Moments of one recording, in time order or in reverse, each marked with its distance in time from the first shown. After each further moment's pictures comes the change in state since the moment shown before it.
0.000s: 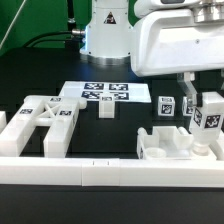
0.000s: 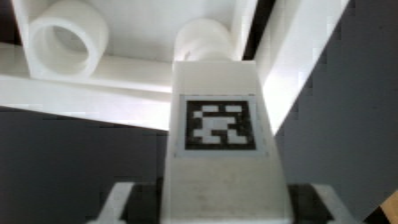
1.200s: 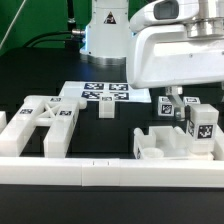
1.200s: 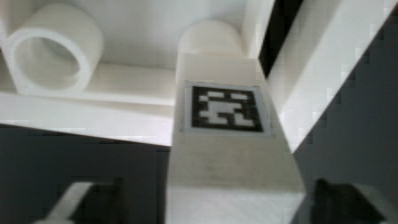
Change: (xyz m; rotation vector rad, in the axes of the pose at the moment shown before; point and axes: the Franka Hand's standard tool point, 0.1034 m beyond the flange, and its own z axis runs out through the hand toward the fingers) arm -0.005 0.004 0.012 -0.009 0.029 0.003
